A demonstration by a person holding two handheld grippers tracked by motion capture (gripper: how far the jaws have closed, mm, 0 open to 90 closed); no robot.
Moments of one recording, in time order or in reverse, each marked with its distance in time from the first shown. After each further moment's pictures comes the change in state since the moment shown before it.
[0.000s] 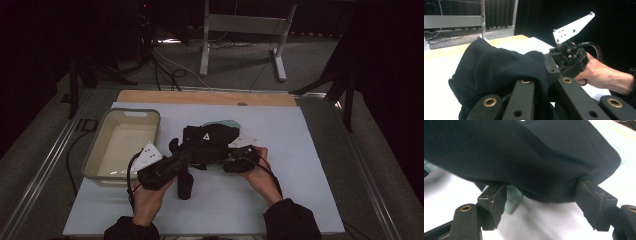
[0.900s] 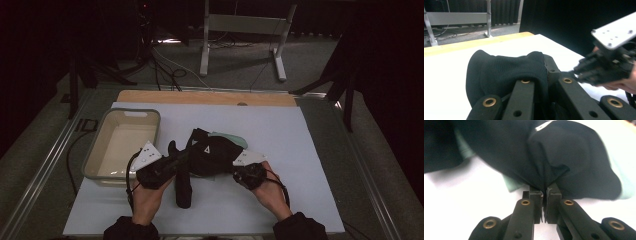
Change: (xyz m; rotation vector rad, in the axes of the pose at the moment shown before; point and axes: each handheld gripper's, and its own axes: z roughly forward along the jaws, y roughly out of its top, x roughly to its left) left arm 0.007 -0.005 0.001 0.022 0.041 -0.011; right arm 0.027 -0.025 -0.048 -0.012 0.119 -0.090
